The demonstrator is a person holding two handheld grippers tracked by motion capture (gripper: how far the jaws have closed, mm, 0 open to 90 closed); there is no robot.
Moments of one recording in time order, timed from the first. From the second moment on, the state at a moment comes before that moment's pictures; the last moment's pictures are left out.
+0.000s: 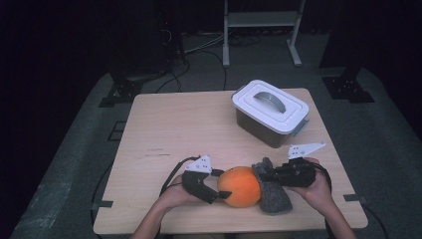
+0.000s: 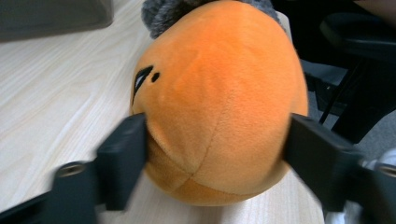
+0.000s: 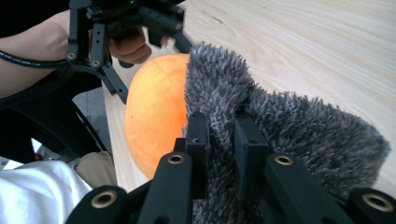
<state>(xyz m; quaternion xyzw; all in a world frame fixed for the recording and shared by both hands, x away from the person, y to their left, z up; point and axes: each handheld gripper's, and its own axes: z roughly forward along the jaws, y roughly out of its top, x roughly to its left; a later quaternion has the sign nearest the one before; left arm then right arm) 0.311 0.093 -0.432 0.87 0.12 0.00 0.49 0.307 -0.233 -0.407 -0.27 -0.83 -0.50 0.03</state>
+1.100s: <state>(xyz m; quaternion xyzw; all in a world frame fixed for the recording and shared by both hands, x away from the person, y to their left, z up) 0.306 0.102 -0.403 0.84 0.13 0.05 0.52 0.302 -0.202 -0.407 -0.25 -0.83 -0.50 0.01</state>
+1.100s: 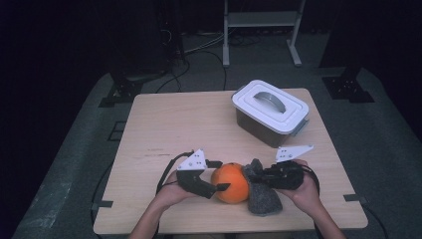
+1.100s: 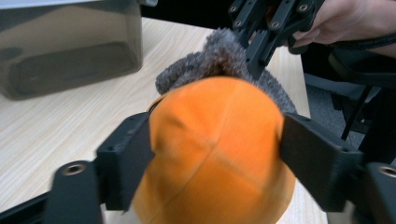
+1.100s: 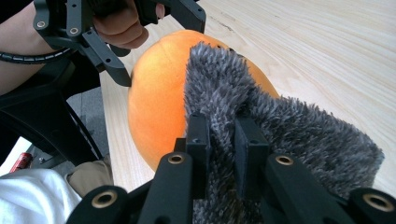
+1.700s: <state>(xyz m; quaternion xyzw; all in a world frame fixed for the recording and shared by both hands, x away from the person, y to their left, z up) 0.308 0.104 -0.410 0.85 0.13 0.04 0.51 0.297 -0.211 -0.393 -0.25 -0.81 -0.54 -0.01</state>
